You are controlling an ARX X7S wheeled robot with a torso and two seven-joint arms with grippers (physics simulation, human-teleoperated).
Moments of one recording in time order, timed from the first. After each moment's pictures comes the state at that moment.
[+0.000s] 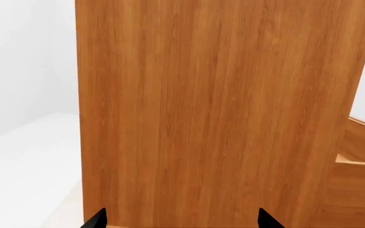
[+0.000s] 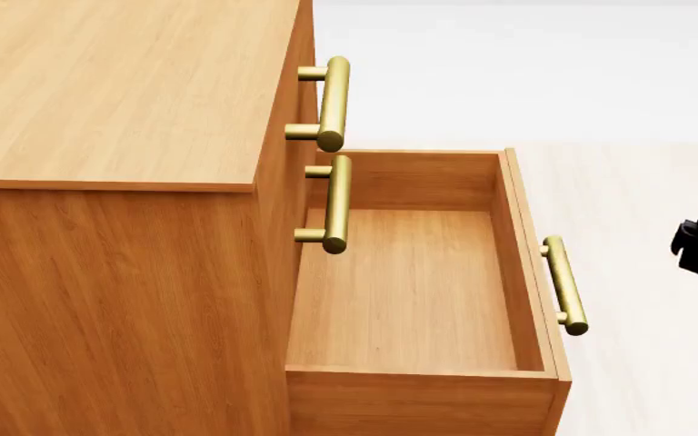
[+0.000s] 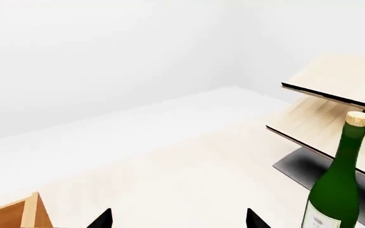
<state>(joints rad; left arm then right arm) 0.43 -0.36 0.24 0.40 -0.27 0.21 -0.35 0.65 0.61 0.17 -0.28 0.82 0.99 0.67</state>
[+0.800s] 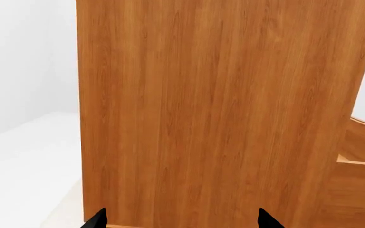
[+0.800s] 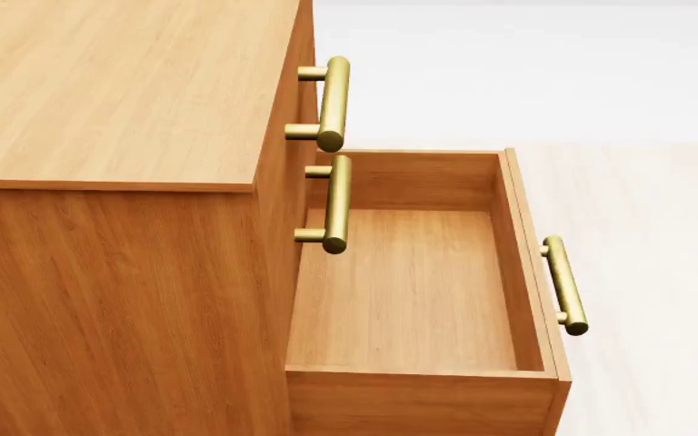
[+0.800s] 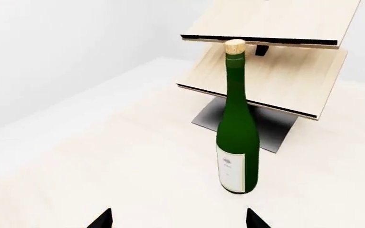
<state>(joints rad) 0.42 -0.37 0.25 0.40 -0.28 0.22 -0.36 0.56 0.56 0.32 -0.09 0.73 0.85 0.78</state>
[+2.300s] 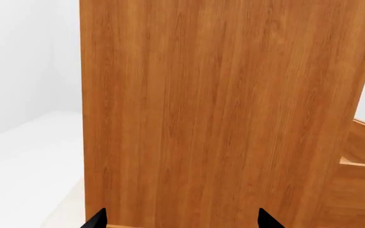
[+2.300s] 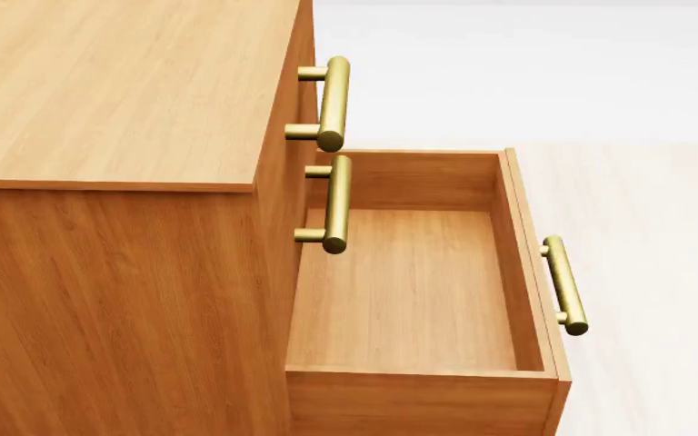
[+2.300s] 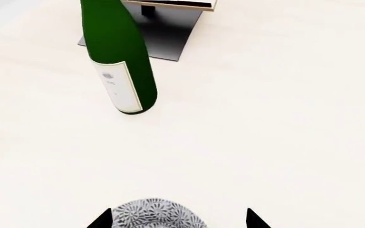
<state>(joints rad) 0.42 -0.39 0.26 0.40 -0.29 0.23 -0.39 0.54 0.50 0.52 0.11 0.75 0.93 1.00</state>
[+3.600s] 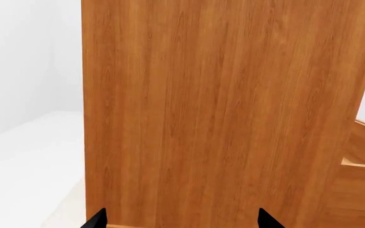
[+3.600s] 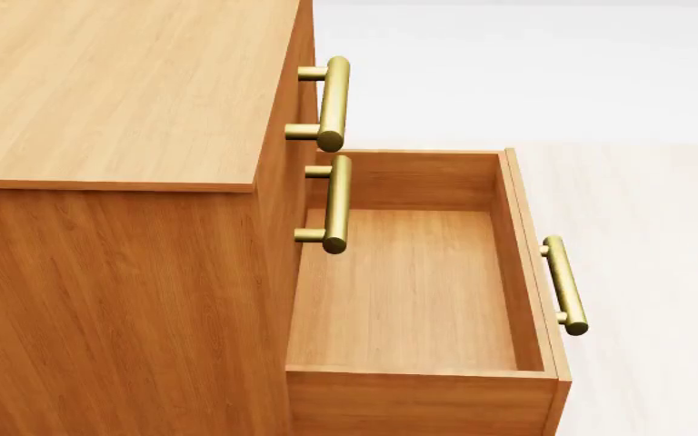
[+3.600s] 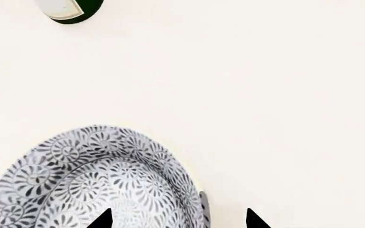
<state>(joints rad) 0.41 -0.40 0.27 0.39 -0.30 0.23 -0.40 0.57 0.46 0.67 0.34 0.82 0.95 1.03</state>
